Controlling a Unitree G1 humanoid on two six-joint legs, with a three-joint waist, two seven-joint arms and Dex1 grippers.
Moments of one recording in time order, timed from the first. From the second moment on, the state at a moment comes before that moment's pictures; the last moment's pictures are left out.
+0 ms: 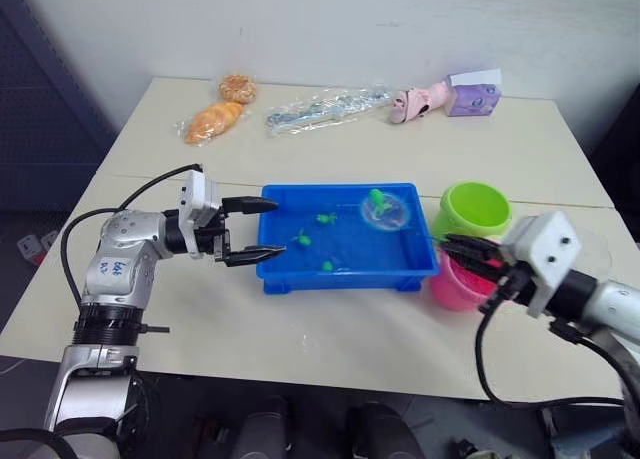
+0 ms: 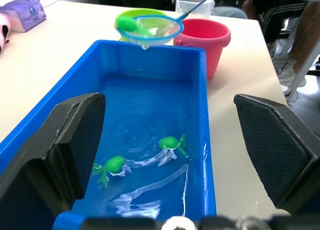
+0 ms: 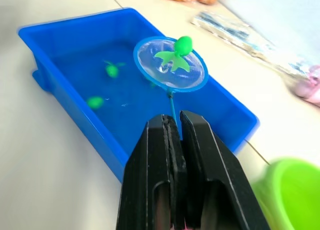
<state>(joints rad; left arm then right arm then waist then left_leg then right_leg) -0.60 0.58 0.05 0.25 -0.43 0.16 -1.29 0.02 -0.73 -0.42 -0.79 0.38 0.65 0.78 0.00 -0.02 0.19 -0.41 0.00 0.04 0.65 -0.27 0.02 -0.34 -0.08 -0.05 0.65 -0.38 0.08</state>
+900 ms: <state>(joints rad) -0.65 0.37 0.01 0.12 -0.47 0.33 -1.15 0.13 -0.93 -0.50 -0.13 -0.23 -0.25 0.56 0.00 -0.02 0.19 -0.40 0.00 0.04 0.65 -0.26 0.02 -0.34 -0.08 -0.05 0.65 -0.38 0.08</state>
